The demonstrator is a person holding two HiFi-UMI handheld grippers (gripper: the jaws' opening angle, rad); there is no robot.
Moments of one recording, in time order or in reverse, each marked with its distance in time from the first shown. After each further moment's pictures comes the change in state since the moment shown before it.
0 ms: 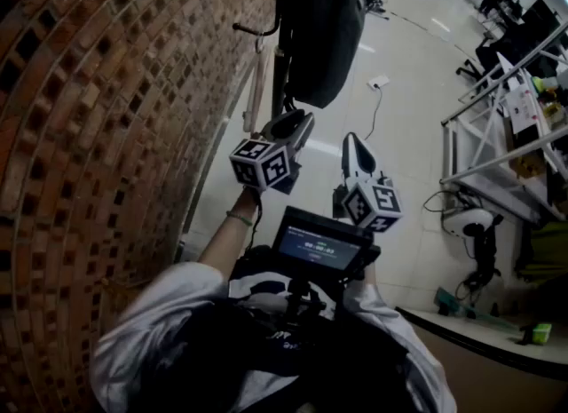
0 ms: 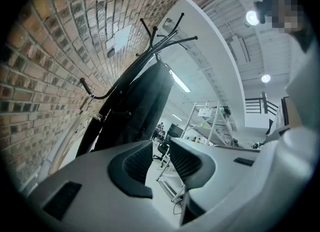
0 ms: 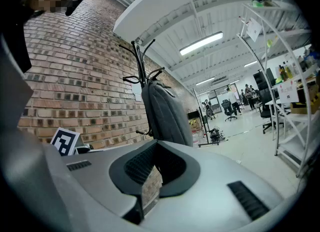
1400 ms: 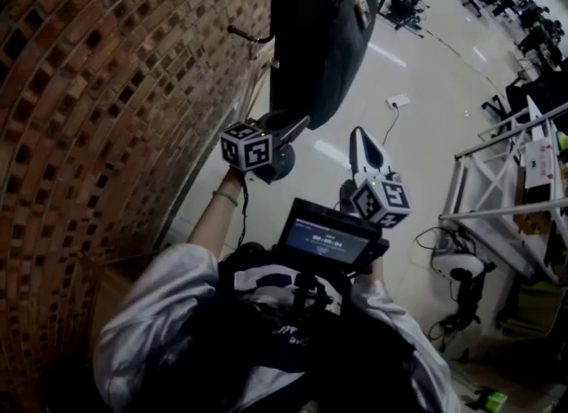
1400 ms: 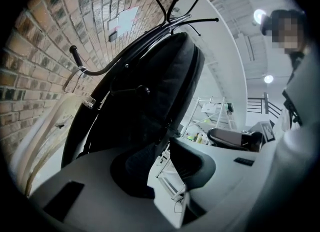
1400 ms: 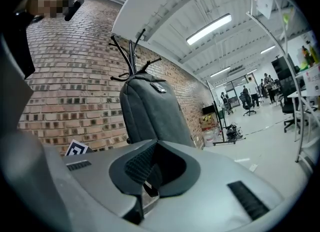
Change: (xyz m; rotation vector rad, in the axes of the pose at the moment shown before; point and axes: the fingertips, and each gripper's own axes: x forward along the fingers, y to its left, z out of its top) left arm 0.087 0.053 -0.019 -0.020 0.081 -0.005; right arm 0.083 -0.092 0.026 -0.015 0.048 0.217
